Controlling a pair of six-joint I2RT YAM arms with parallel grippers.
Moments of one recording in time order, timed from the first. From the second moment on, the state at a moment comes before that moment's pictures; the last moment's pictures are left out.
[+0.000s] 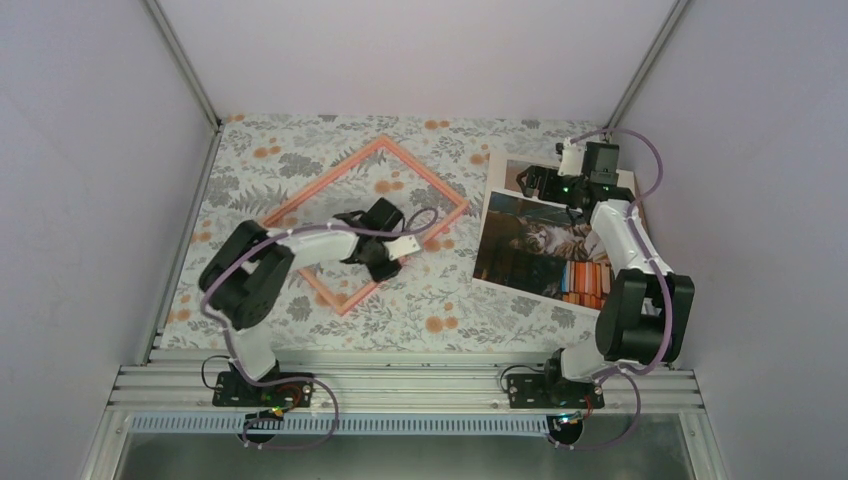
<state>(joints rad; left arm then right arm) -0.68 1.87 1.11 -0.49 0.13 0.37 -0.10 1.52 1.14 -0.39 -0.44 0.12</state>
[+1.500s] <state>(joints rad) -0.43 1.67 1.72 -0.51 0.54 0.37 -0.26 1.74 1.37 -0.99 -0.65 -0.45</state>
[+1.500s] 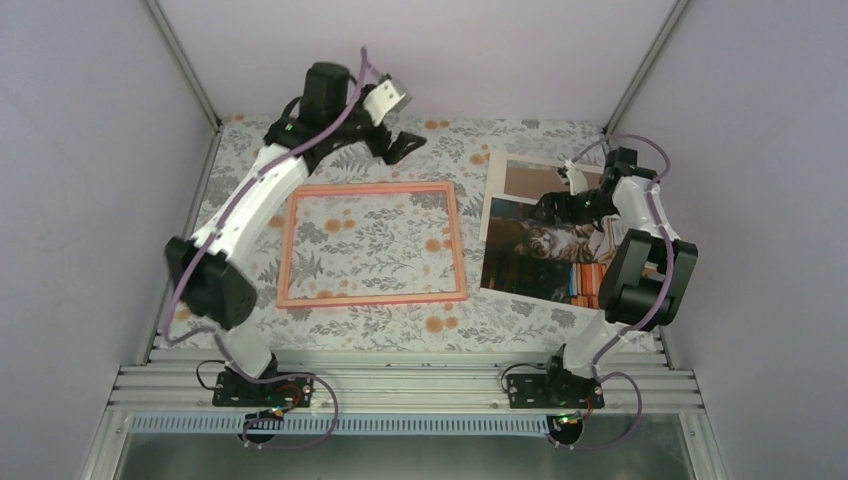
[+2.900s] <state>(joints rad) -0.74 2.32 1.62 -0.06 0.76 -0.59 -0.30 1.88 1.18 -0.64 -0.48 -0.24</state>
